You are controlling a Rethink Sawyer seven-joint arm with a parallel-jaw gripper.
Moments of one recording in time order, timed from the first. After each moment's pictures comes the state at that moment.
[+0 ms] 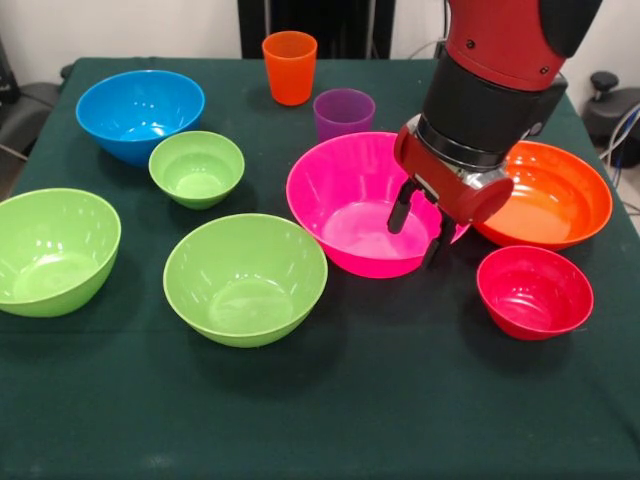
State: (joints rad) arm 0.19 -0.17 -0.52 1.13 0.47 0.62 2.53
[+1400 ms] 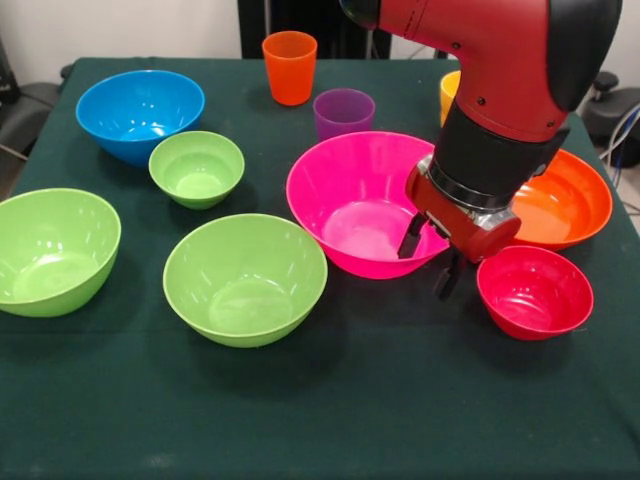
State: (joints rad) arm 0.19 -0.09 -0.51 1.06 0.47 0.62 2.53
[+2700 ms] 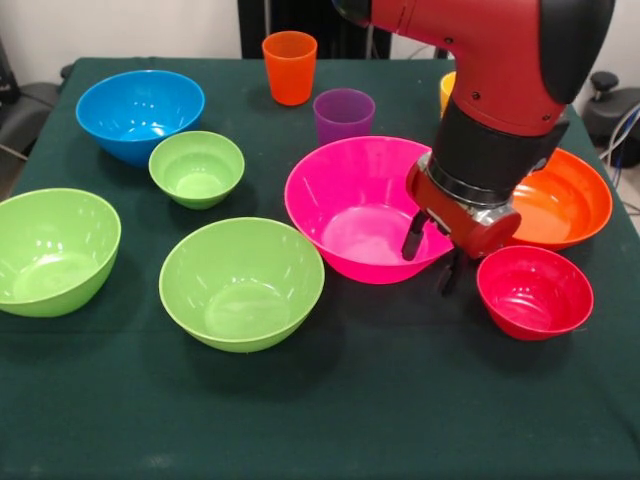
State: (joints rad) arm 0.17 -0.12 -0.46 1.09 0.46 0.61 2.53
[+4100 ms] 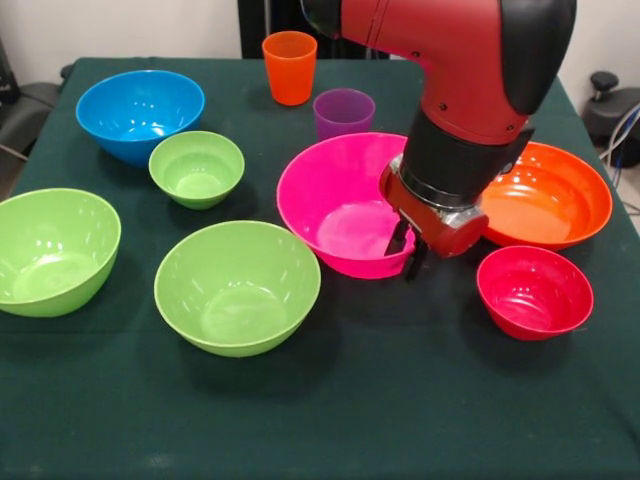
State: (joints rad) arm 0.14 -0.13 -0.43 1.11 0.38 0.62 2.53
